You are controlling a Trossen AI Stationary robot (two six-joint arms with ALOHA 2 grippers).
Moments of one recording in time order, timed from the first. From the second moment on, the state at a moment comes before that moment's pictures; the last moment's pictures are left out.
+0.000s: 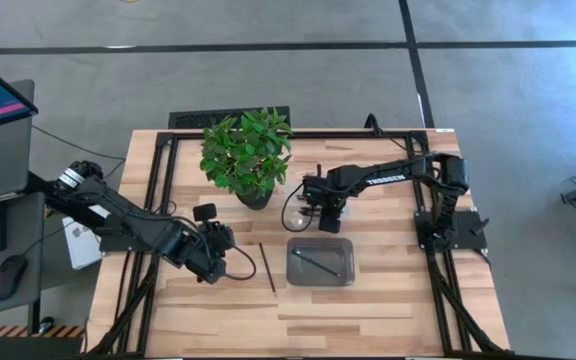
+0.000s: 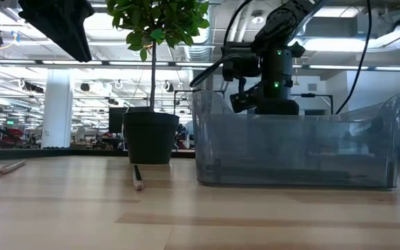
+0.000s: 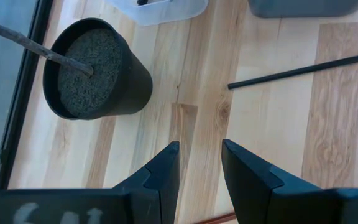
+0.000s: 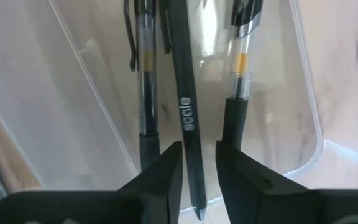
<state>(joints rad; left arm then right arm) -0.53 1.38 1.11 -1.07 -0.59 -0.59 -0.16 1.87 1.19 -0.79 0.03 -0.01</state>
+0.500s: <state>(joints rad) -0.53 1.38 1.11 -1.07 -0.61 -0.58 -0.09 1.85 1.44 -0.94 0.03 -0.01</state>
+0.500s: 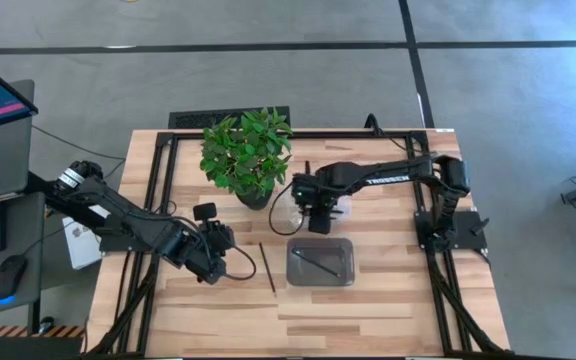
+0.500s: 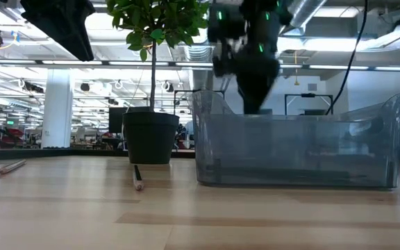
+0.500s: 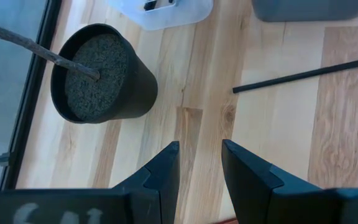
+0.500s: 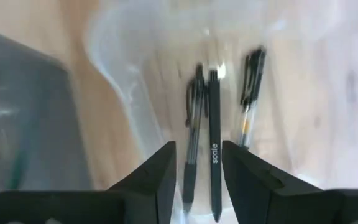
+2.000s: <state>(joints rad) -0.53 1.38 0.91 -1.13 -0.36 -0.60 0.29 1.29 1.43 -0.93 0.37 0.24</state>
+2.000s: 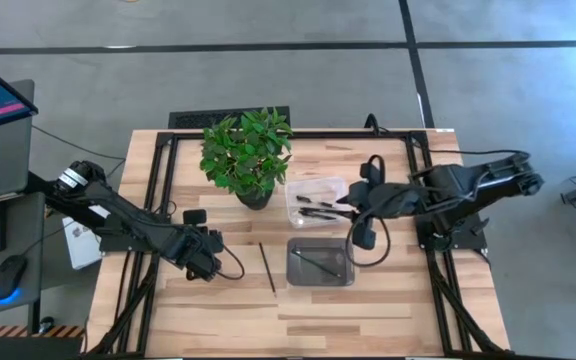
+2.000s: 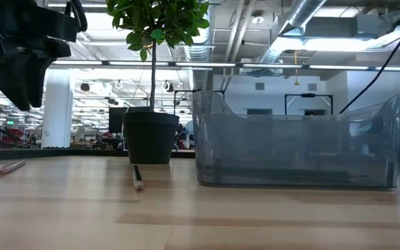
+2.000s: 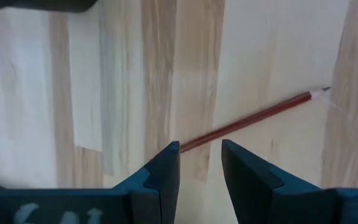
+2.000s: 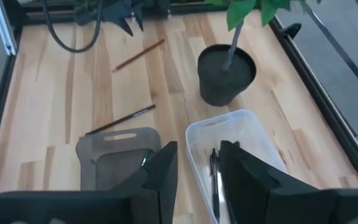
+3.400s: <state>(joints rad) -0.55 1.19 0.76 -0.79 -0.19 -0.20 0.29 1.30 1.43 -0.94 0.38 0.31</state>
